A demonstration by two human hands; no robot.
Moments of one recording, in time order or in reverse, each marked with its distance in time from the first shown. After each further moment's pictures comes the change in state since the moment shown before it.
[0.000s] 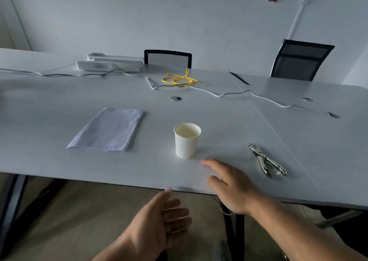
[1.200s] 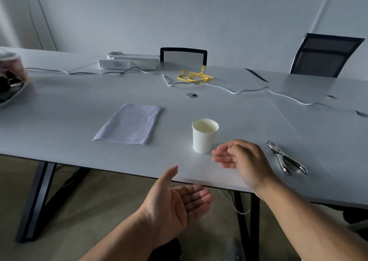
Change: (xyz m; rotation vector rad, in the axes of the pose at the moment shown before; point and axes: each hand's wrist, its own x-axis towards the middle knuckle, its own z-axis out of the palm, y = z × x) left_hand -0.018 0.027 0.004 -0.233 -0.122 -0.052; right_hand 0.020 -0.020 -0.002 0.867 0.239 0.082
